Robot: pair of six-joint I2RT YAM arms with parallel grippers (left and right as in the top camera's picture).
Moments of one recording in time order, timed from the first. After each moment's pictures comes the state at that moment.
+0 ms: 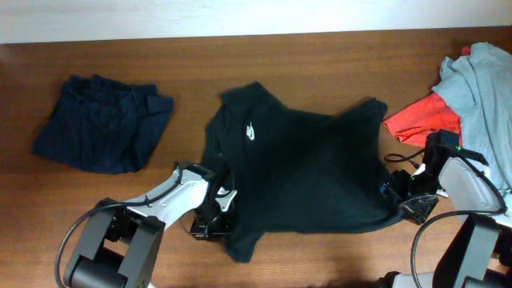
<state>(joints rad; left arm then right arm) -0.46 1.72 0.84 -0.96 0.42 -0.23 -0.37 1.57 0.89 -1.00 -0.15 0.42</state>
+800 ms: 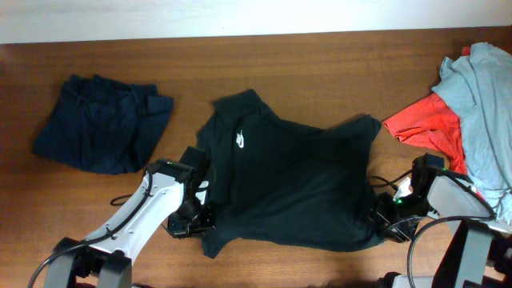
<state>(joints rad) -0.35 1.53 0.86 -1.10 0.20 -0.36 -0.35 1.54 0.68 -0.94 -0.31 0.28</state>
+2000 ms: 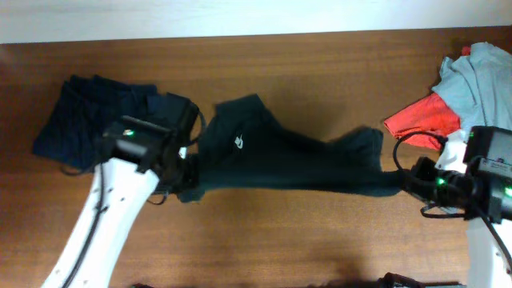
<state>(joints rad) -0.35 1.43 1.52 -1.55 -0.09 -0.36 -0.34 1.07 1.17 -1.26 -0.30 0.23</state>
